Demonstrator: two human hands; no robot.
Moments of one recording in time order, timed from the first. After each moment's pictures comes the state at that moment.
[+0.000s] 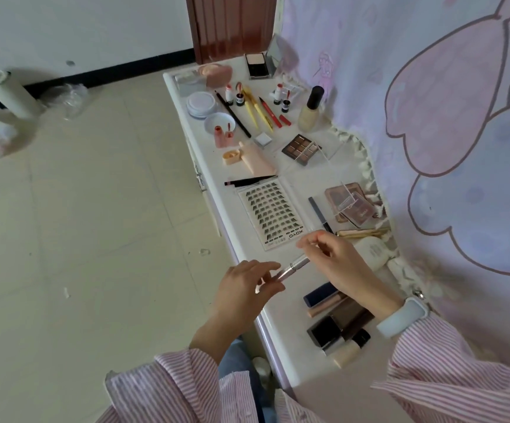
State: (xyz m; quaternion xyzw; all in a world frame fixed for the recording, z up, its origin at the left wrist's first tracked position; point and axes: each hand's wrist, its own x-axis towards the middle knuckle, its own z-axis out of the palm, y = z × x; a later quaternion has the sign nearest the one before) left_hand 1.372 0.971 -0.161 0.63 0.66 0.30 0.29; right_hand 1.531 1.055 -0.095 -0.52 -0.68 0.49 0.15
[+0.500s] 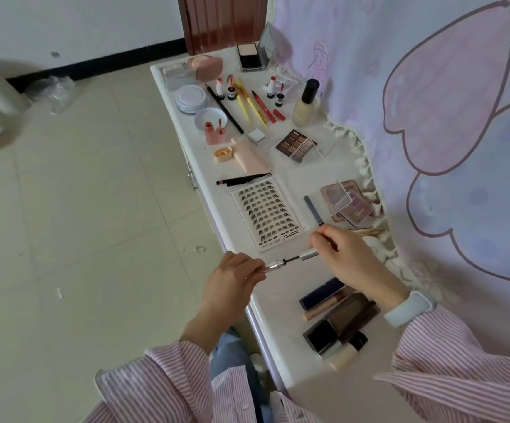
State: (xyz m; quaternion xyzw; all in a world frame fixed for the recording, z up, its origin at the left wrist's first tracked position) left_hand 1.361 0.987 -0.174 0.66 0.66 0.28 0.22; right_hand 1.546 1.079 -0.103 -0.54 -0.74 0.39 0.09
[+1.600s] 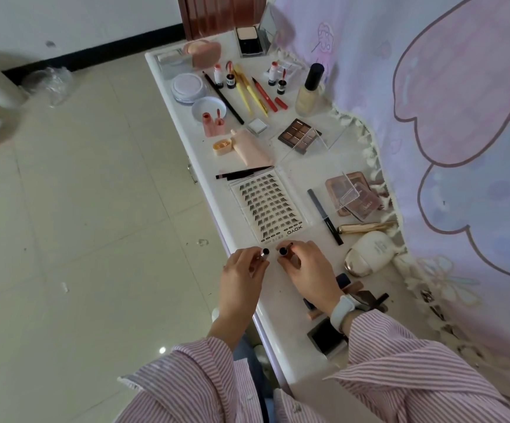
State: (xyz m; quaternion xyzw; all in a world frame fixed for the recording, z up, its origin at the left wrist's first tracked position) left_hand 1.389 0.999 -0.211 0.50 0.73 0.40 0.24; right_hand 1.516 1.055 -0.202 -0.54 -0.77 0.30 0.16
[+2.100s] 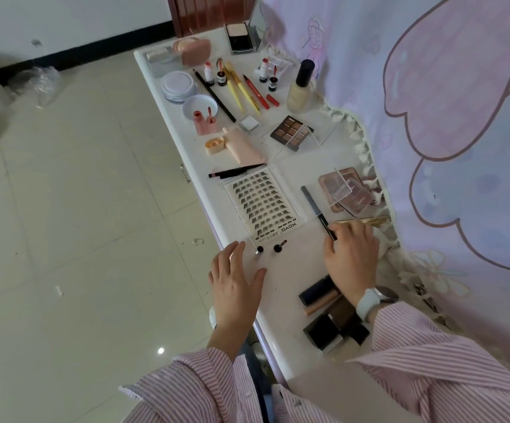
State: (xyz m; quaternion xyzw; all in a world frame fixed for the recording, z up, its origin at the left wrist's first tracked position) left_hand 1.395 0.983 -0.221 0.51 0.79 0.30 0.16; right_hand 1.565 1.076 -0.186 -0.66 -0.75 0.04 0.10
